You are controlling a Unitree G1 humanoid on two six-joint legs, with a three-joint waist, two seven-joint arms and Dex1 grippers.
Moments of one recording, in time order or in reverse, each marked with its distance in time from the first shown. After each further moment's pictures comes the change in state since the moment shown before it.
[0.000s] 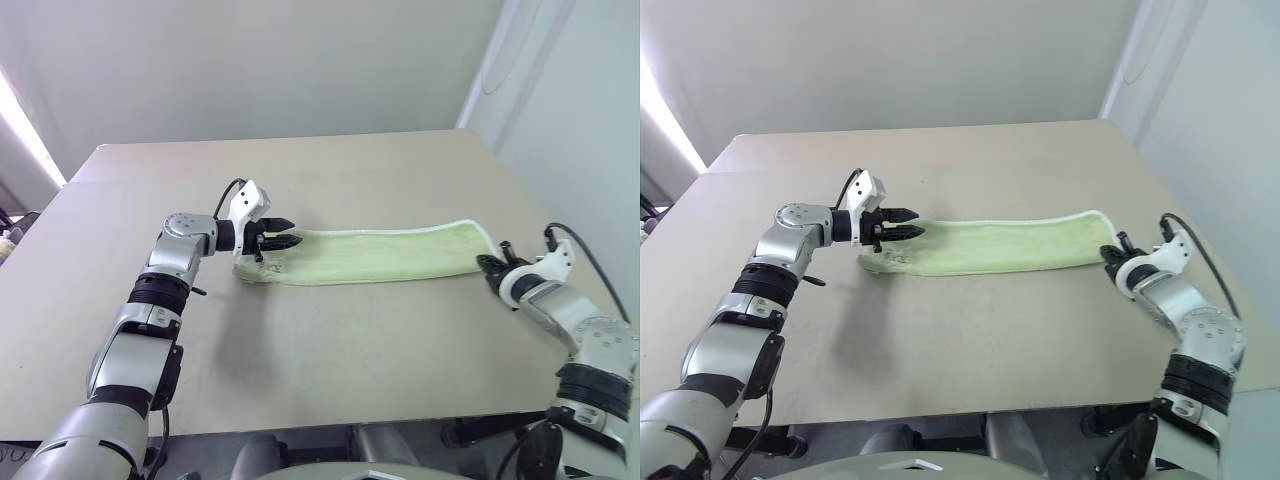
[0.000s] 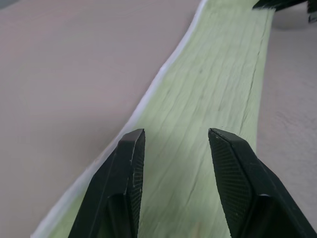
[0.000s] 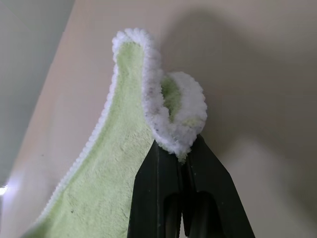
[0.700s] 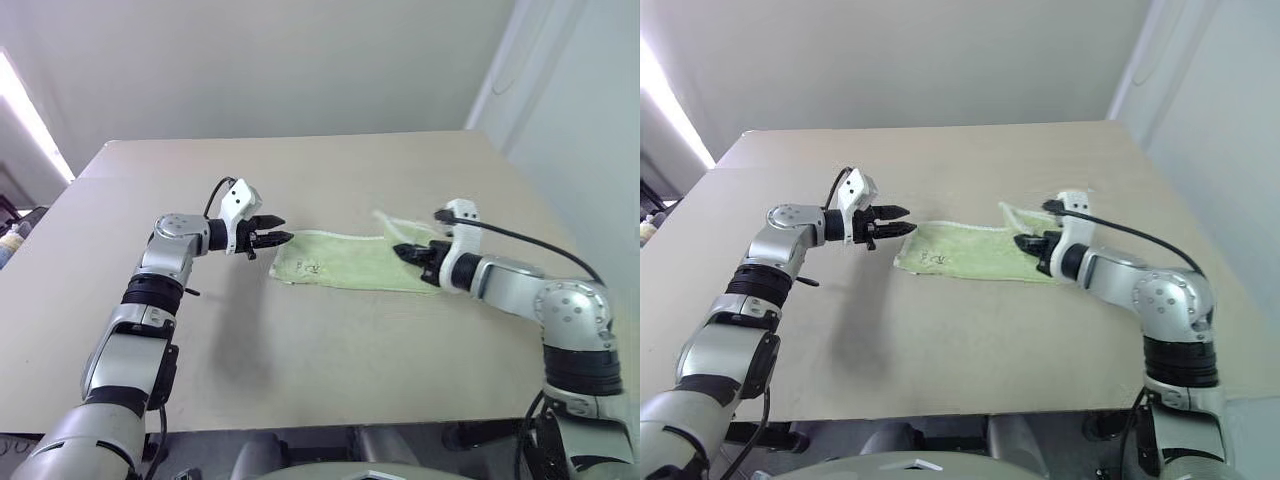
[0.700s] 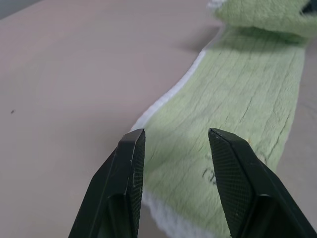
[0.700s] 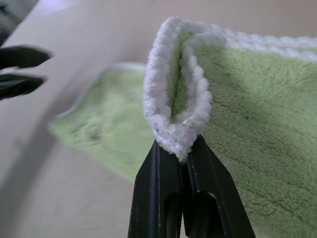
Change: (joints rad) left arm 0.018 0.019 0.025 0.014 0.011 -0.019 0.044; right arm -0.094 0.039 0.472 -0.413 -0.139 0.238 0.236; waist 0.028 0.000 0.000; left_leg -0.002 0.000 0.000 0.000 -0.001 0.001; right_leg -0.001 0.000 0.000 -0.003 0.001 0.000
